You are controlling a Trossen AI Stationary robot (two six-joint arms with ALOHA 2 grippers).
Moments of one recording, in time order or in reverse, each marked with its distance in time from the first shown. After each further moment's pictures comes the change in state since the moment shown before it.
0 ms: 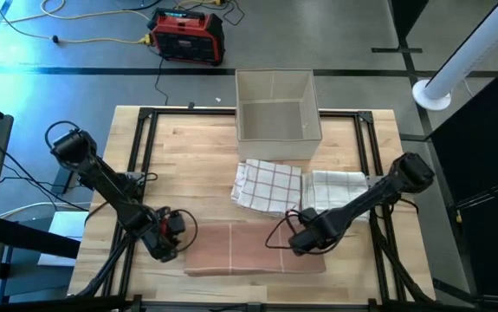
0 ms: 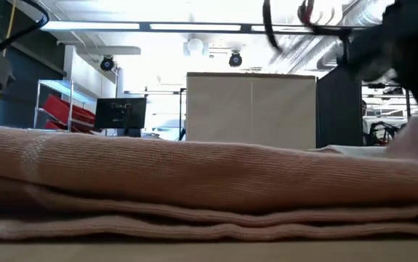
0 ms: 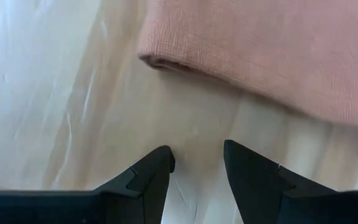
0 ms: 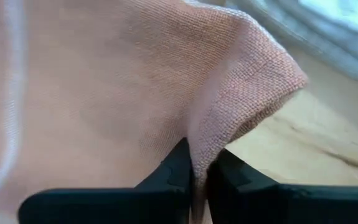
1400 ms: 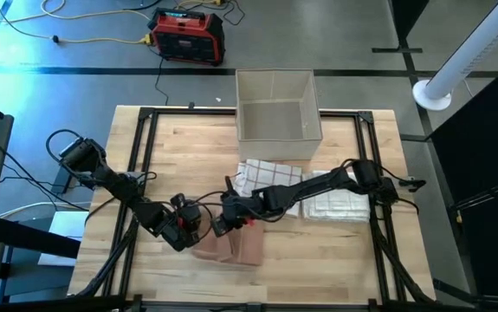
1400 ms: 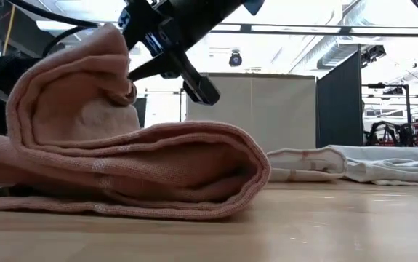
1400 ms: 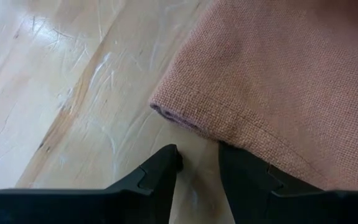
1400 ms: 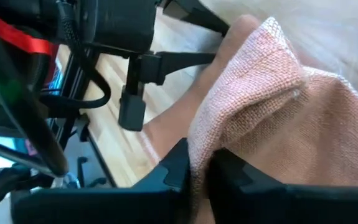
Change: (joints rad) left arm 0.181 0.139 0.003 0.101 -0.274 0.168; right arm -0.318 0.439 0.505 0.681 -0.002 -0.463
